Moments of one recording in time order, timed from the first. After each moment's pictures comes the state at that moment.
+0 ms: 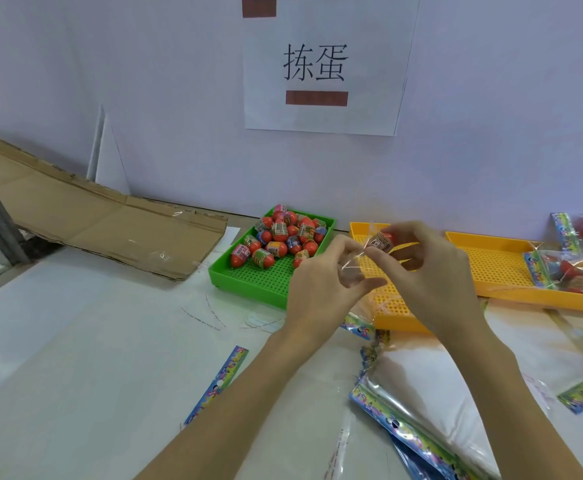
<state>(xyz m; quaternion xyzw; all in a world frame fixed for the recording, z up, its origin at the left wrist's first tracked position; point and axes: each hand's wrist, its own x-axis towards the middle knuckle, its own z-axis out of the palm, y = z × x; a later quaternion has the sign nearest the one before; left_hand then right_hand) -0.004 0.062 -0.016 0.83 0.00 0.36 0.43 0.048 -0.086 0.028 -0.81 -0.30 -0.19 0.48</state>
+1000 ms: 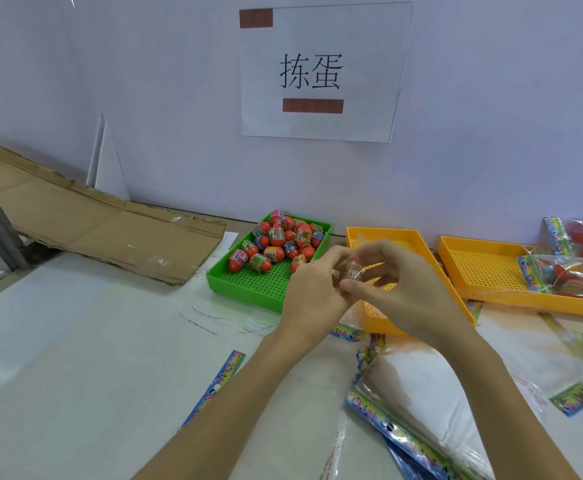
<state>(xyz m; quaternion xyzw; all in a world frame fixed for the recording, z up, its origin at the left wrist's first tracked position) -0.004 0.067 -0.016 0.85 0.00 0.33 0.41 0.041 -0.083 0.028 -0.81 -0.36 -0.02 0.47</state>
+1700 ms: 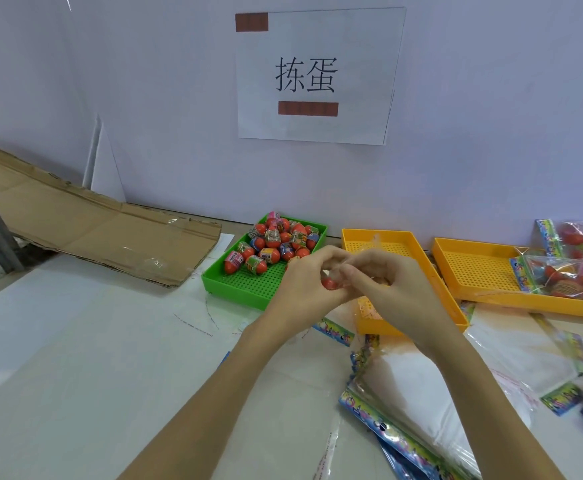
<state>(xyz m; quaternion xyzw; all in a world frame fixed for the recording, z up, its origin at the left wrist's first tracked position) -0.008 0.081 -0.002 0.83 -0.04 0.22 0.51 0.040 -0.079 0.027 -0.78 -0.33 0.01 0.54</state>
